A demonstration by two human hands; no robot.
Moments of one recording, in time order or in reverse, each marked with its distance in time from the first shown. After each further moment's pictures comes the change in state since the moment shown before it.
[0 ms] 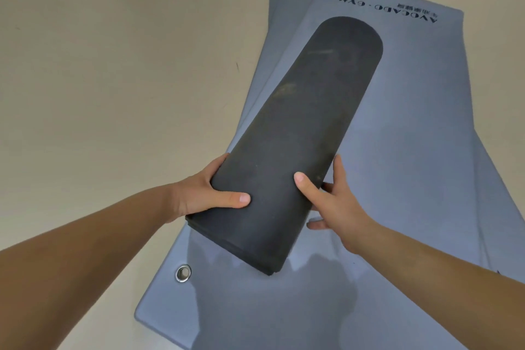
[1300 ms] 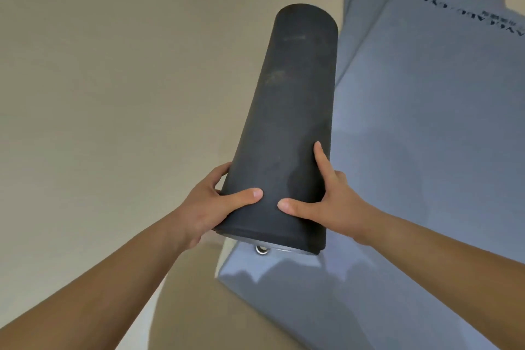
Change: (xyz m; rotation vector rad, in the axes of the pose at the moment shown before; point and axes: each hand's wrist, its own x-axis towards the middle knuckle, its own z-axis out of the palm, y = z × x) left_hand -0.106 -0.112 -0.050 -0.439 0.336 -0.042; right_hand -0.016 -0.021 0.159 -0.520 -0.279 -0.052
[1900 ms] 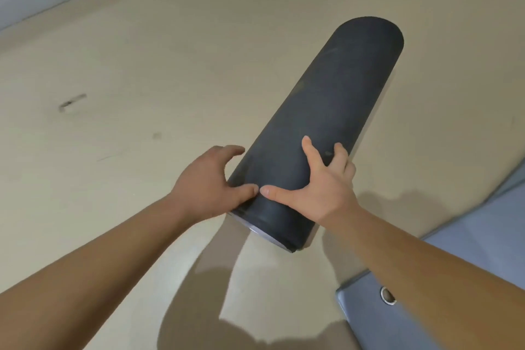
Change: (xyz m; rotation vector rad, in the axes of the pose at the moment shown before) left_hand -0.131 -0.084 -0.221 0.545 0.684 0.075; right_hand 0.046 -0.171 0.251 -0.603 -0.020 -0.425
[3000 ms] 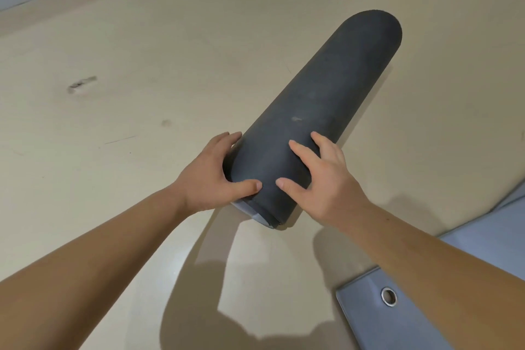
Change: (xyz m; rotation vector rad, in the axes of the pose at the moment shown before) left_hand 0.005 -0.034 0.008 -0.243 0.007 0.091; right_hand -0.002 -0.004 -0.002 -0.101 0.006 -0.367
